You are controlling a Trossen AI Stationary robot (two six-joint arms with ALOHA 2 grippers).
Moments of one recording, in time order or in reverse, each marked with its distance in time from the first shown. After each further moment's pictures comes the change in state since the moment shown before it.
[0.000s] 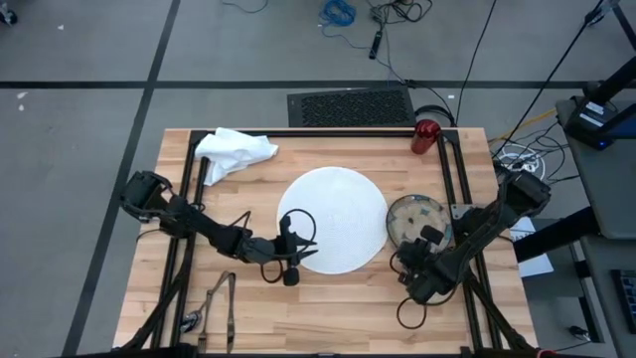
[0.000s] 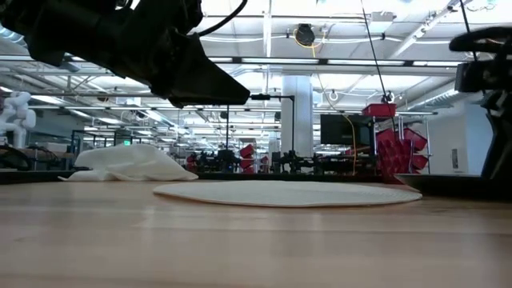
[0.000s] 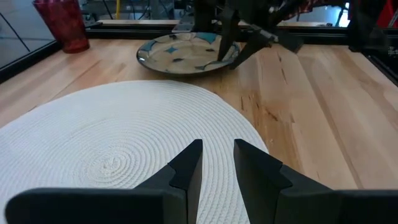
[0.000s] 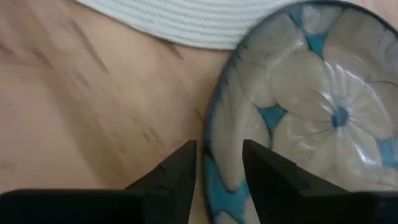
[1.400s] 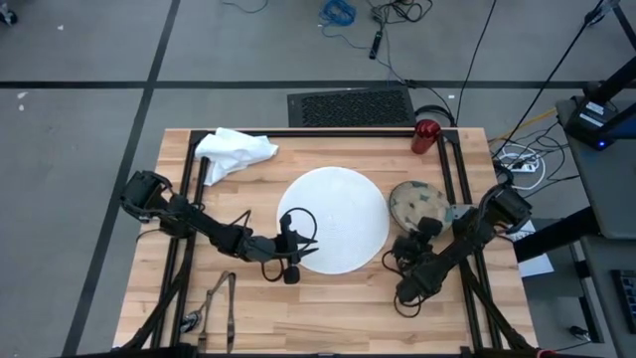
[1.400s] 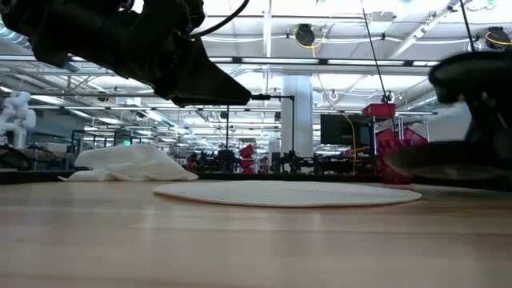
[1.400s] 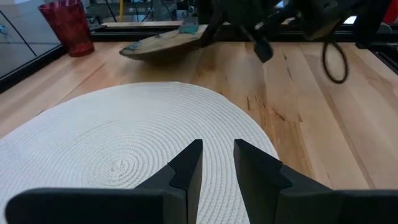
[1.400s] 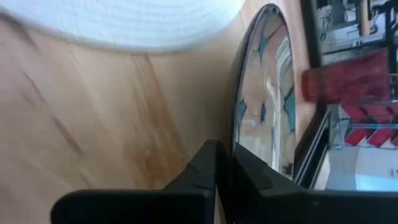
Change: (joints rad) left arm 0.013 0.000 0.001 0.000 0.000 0.028; right arm -0.078 0.207 0.187 -0.420 0.154 -0.062
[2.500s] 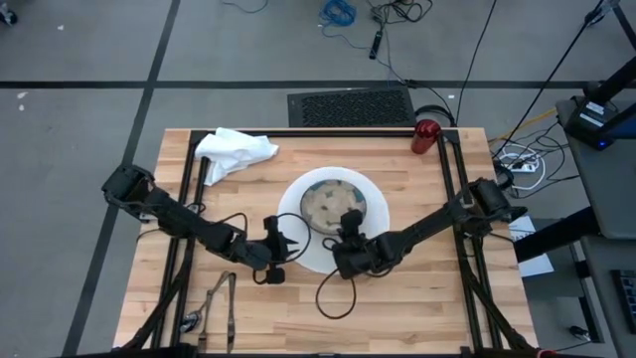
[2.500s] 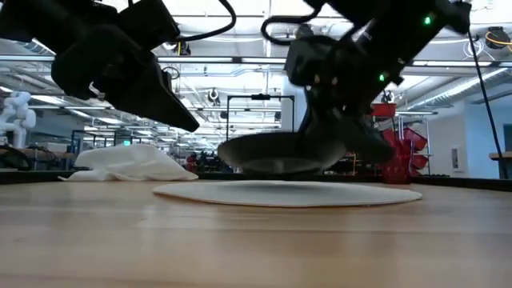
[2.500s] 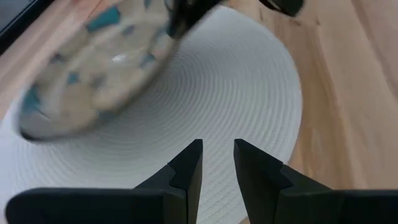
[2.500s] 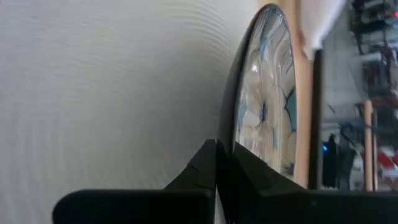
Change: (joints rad) left arm -0.063 -0.166 0.000 -0.524 -0.043 -0.086; right arm -0.333 0.094 0.165 0.977 0.121 -1.420
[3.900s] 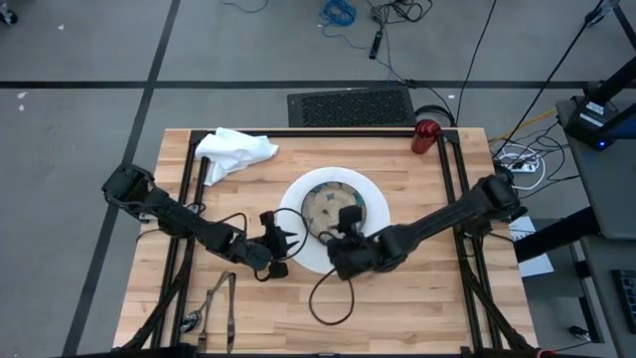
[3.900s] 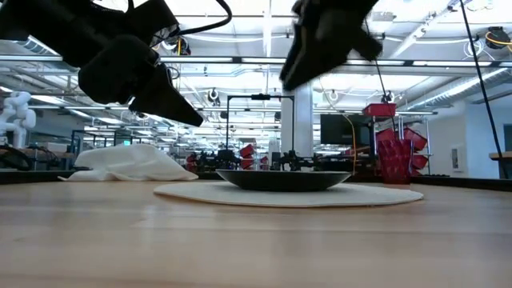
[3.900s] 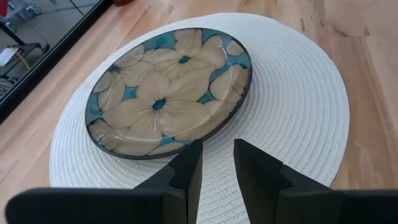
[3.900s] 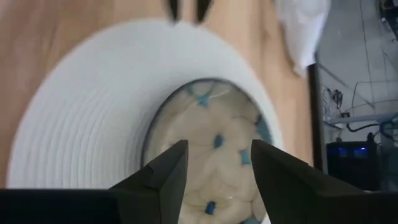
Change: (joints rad) left arm 0.002 0.000 0.000 0.008 -0.141 -0.002; right arm 0.031 -0.108 0.272 -0.315 -0.090 0.190
